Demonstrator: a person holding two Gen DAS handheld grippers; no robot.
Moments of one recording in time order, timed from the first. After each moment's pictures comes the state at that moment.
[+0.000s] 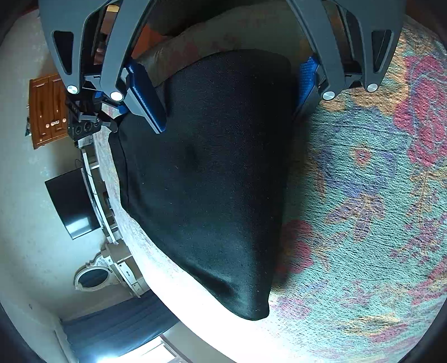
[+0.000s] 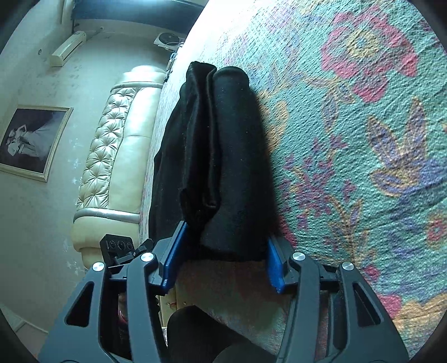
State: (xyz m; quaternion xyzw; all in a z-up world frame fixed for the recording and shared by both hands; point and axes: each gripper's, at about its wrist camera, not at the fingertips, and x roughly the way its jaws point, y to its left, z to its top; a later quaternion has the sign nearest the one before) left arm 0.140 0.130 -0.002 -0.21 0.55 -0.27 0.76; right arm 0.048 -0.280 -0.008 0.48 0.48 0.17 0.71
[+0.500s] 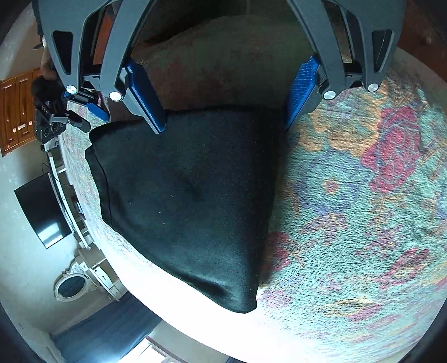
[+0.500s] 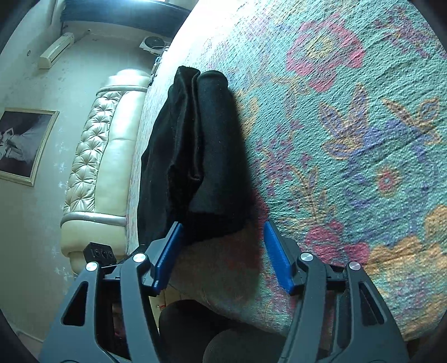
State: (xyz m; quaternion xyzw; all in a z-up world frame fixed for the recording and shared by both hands) left arm 0.119 0.117 0.016 -0.14 0.55 -0.19 0.80; right arm 0.016 -0.284 0.006 0.45 0.50 0.13 0.73
